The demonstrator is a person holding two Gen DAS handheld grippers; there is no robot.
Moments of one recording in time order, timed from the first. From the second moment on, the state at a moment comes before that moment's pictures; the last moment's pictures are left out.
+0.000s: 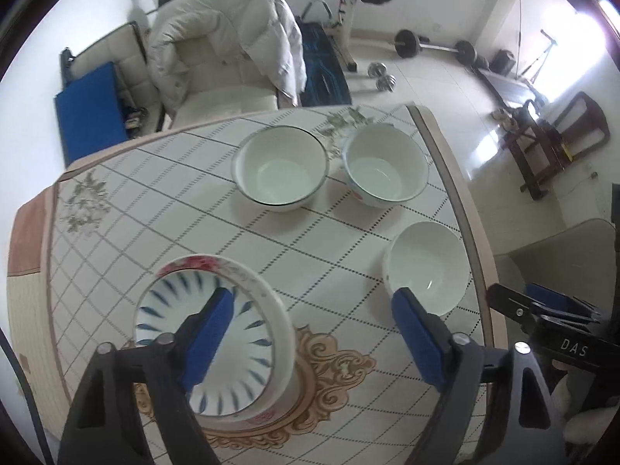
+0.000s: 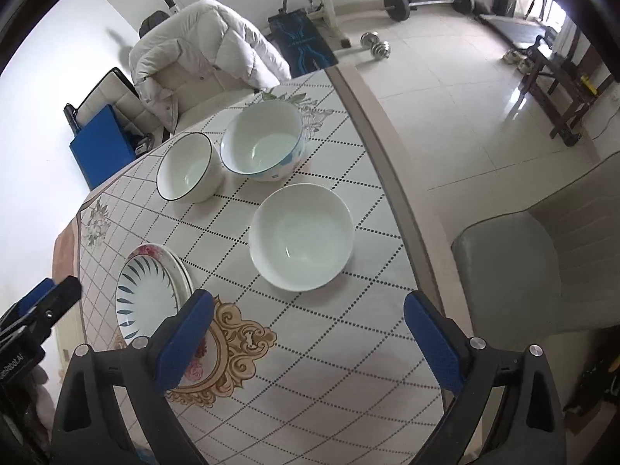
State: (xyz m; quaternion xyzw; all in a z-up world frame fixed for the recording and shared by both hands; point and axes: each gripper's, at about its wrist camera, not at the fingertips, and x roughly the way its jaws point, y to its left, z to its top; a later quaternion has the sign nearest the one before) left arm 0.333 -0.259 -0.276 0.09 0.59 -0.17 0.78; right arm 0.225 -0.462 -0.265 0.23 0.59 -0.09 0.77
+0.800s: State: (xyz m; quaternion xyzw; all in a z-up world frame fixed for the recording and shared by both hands) left arm 0.351 -0.332 -0.390 0.05 0.72 -0.20 0.66; right arm 0.298 -0.508 -0.416 0.27 0.68 -0.02 0.68
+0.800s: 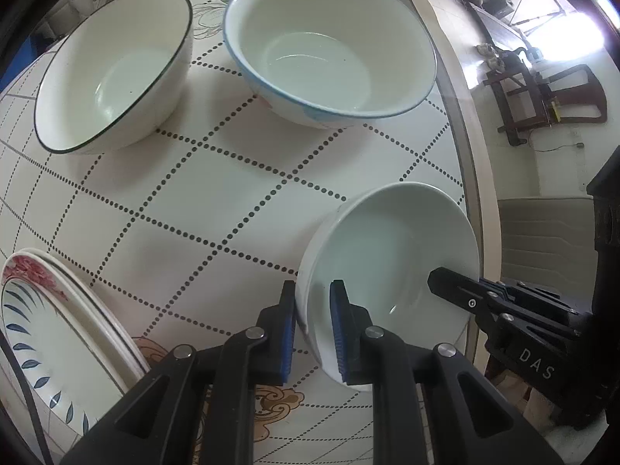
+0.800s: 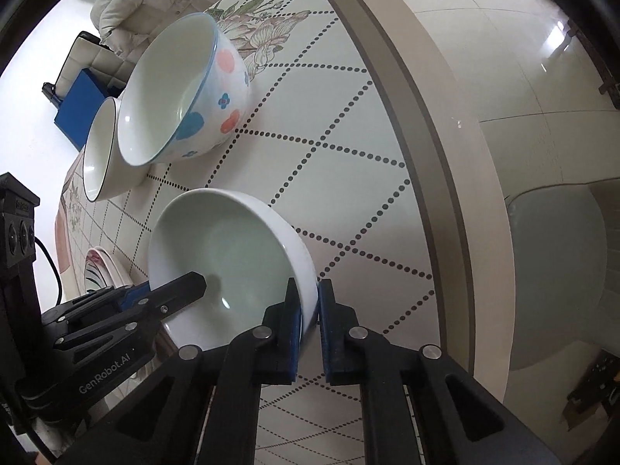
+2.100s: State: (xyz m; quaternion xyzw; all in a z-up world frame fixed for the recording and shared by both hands) left arm 0.339 -0.255 -0.400 0.02 0.75 -0.12 0.65; right arm 0.306 -0.415 -0.414 0.21 0.70 0.05 0.68
